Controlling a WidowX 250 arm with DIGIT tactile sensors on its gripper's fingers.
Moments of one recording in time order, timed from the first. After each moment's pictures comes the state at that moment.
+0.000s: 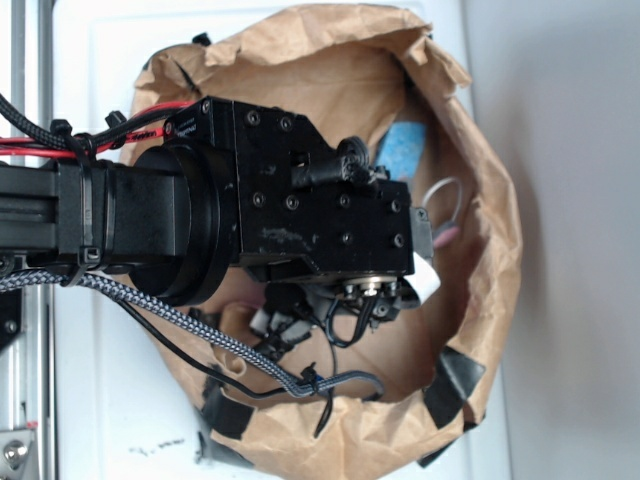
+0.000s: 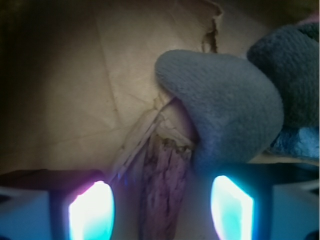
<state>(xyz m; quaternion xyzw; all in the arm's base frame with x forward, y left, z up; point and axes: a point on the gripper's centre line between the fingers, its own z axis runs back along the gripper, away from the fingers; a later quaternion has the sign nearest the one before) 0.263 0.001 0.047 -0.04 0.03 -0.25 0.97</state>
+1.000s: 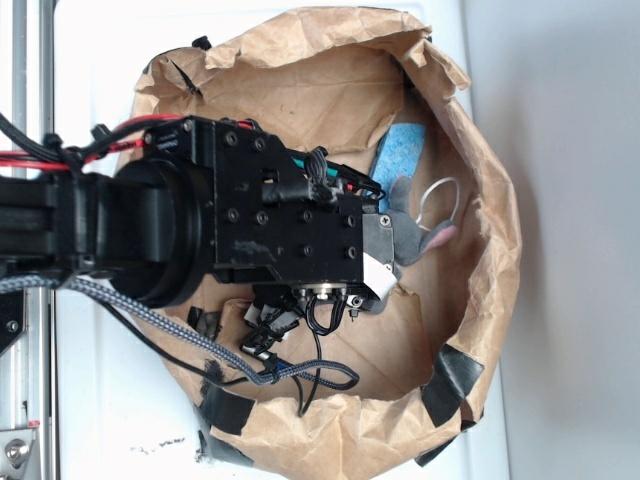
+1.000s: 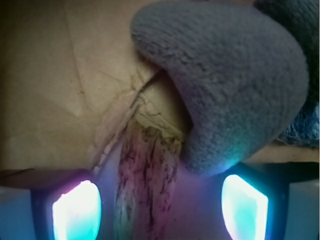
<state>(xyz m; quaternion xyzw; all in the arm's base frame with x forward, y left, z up) 0.260 -0.005 0.021 0.00 0.00 -0.26 0.97</state>
